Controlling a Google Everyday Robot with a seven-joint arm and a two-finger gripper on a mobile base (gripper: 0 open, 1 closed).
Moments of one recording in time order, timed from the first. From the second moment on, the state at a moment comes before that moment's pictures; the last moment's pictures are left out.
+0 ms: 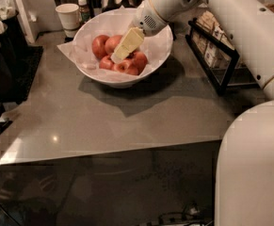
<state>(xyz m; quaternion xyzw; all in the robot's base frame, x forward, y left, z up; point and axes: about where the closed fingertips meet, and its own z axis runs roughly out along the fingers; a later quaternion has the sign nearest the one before) 0.684 0.021 0.921 -0.57 0.73 0.22 0.30</state>
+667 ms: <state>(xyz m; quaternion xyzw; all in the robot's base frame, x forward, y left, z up) 0.696 0.025 0.909 -0.55 0.75 0.22 0.30</state>
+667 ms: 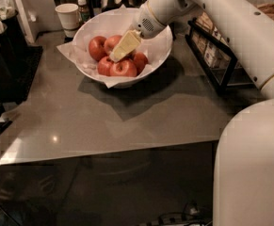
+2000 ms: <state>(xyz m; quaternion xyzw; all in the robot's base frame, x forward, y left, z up) 0.693 0.025 0.921 -0.53 0.74 0.22 0.34</state>
